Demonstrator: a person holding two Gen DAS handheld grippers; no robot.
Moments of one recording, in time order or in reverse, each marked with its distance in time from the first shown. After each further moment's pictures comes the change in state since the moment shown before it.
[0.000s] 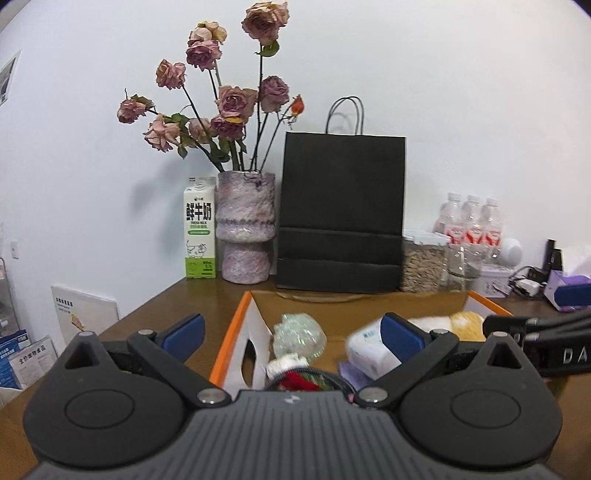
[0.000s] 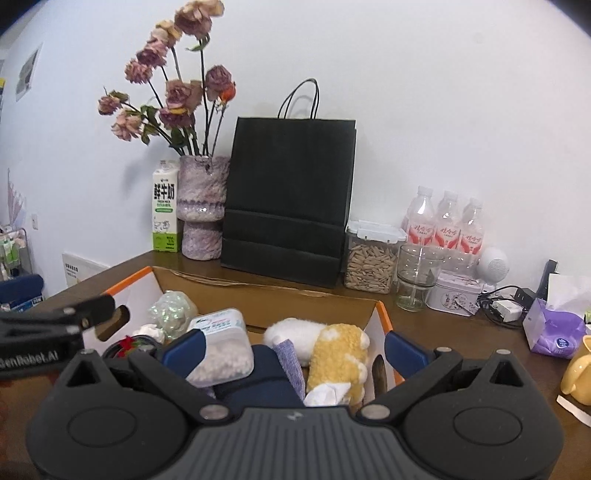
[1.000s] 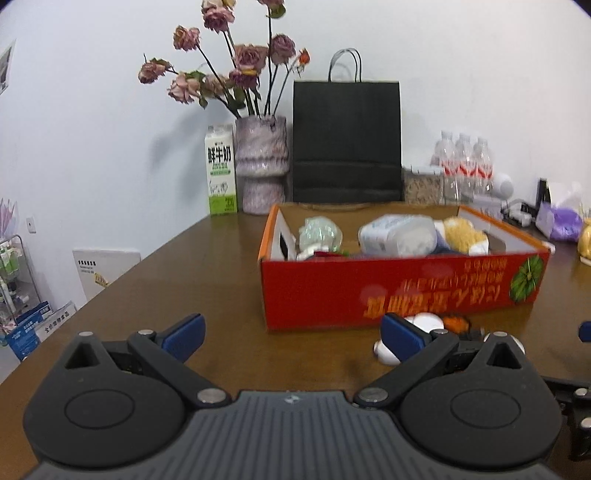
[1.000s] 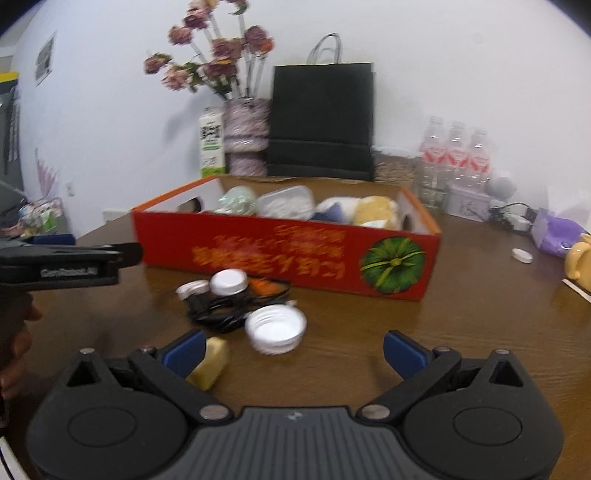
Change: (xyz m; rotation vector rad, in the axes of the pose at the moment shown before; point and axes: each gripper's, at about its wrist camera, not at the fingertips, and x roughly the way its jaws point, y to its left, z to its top) left arm -0.080 0.023 -0.056 0.059 0.170 0.029; right arm -0.098 0.034 -0.106 0.031 0.155 0.113
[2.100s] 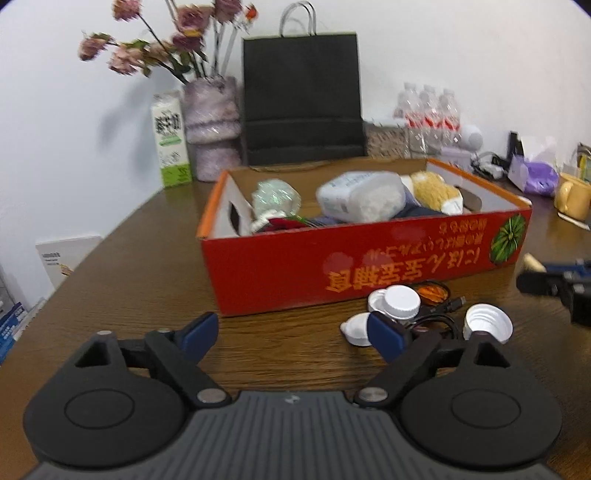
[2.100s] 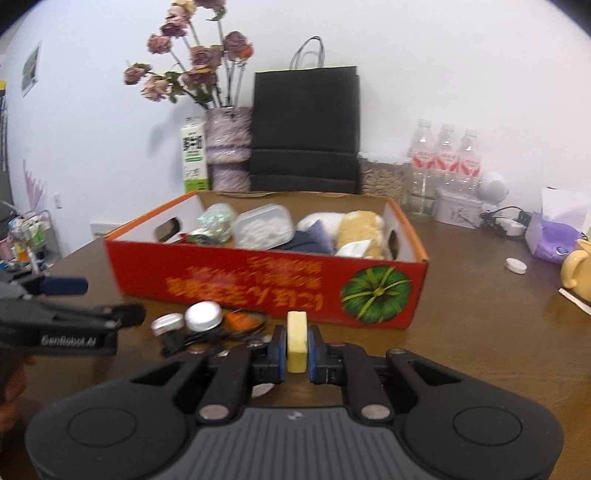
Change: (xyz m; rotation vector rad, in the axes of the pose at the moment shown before) left arm 0.038 -0.019 0.010 0.094 0.147 -0.121; right arm 0.021 -0.025 0.029 0.043 -0.015 -0.044
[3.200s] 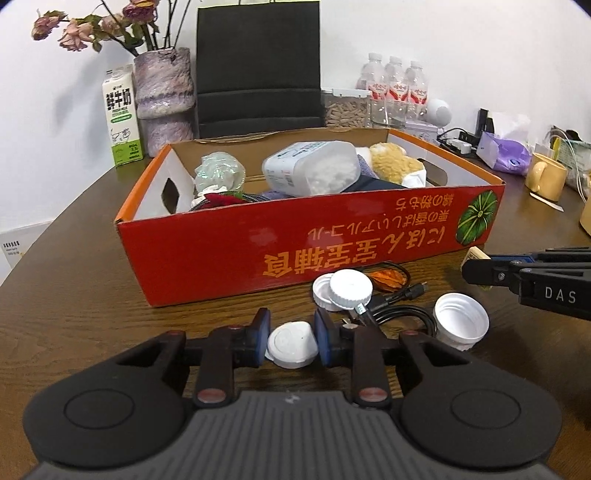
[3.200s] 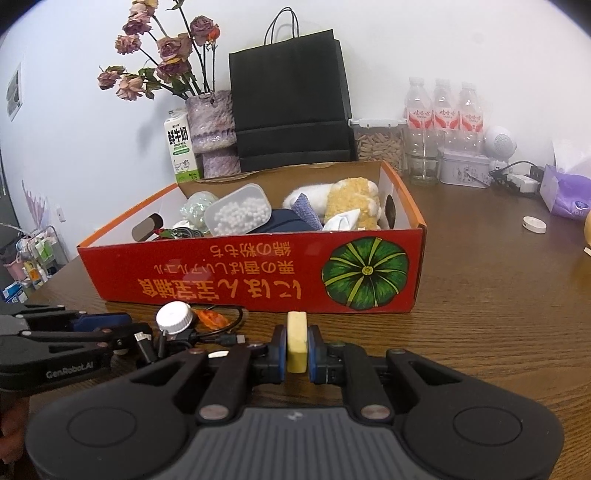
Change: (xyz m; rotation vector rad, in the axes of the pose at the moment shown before) left arm 0.024 -0.022 0.001 0.008 0.076 -0.111; right arm 0.035 -0.032 -0.003 0.108 0.070 0.079
